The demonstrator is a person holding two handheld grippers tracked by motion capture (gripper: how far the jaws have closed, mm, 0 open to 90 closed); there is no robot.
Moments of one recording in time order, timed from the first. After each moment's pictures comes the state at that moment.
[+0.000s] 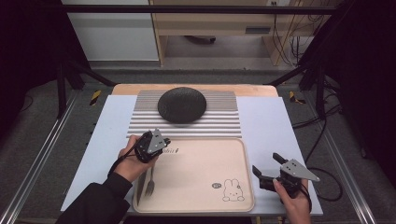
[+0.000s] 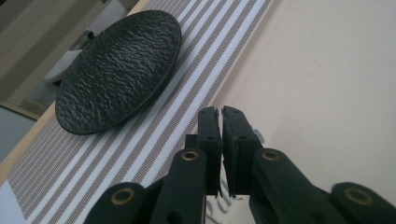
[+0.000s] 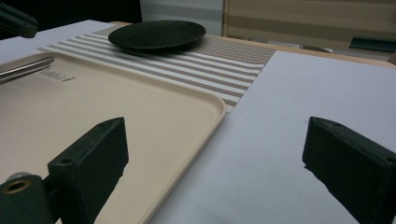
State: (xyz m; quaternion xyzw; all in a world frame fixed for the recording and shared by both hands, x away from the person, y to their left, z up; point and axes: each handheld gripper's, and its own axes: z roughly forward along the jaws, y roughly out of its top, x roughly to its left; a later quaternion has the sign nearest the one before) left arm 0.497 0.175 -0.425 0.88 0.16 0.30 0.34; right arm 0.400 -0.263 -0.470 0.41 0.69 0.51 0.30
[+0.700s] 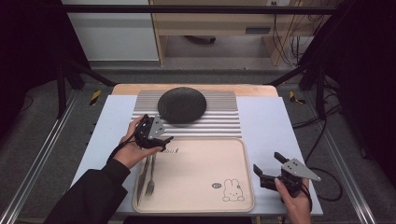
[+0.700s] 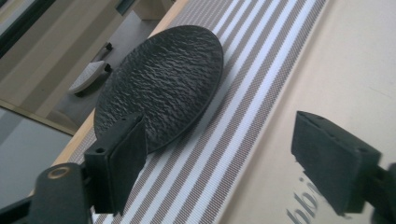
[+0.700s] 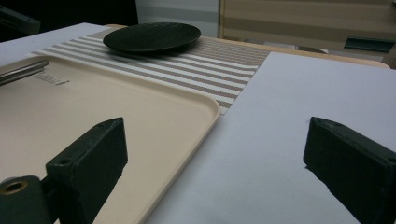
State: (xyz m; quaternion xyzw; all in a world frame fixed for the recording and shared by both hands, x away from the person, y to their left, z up) left arm 0.535 0.177 -0.410 0.87 0.15 0.33 0.34; right arm 0.401 -0.266 -0.470 0.42 0.68 0.51 0.30
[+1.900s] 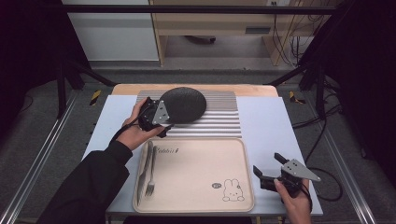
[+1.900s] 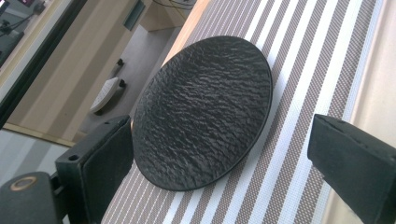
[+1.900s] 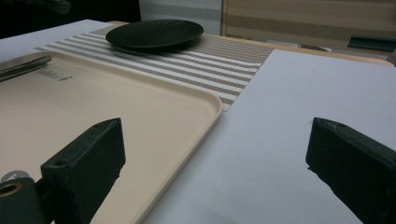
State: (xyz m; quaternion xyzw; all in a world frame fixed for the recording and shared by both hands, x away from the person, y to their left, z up) left arm 0.583 0.171 -0.396 0.88 0.09 0.35 0.31; right arm 0.400 -0.266 -0.472 0.42 0.69 0.51 0.30
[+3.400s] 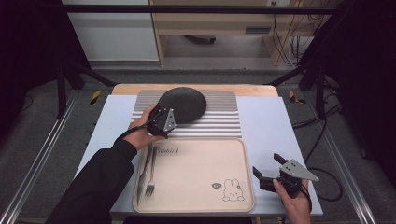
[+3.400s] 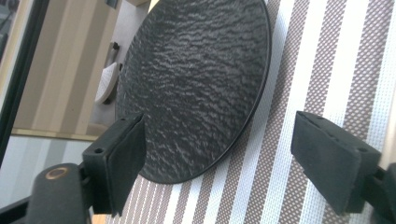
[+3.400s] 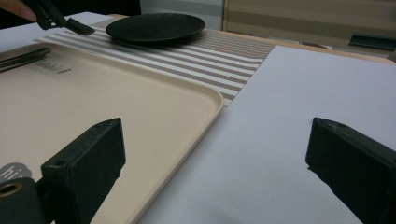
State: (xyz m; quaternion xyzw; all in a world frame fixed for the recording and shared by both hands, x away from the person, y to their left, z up) left arm 0.599 0.156 -0.438 0.90 0.03 0.38 0.21; right arm 0.400 -0.265 -0.473 0.41 0.70 0.50 0.30
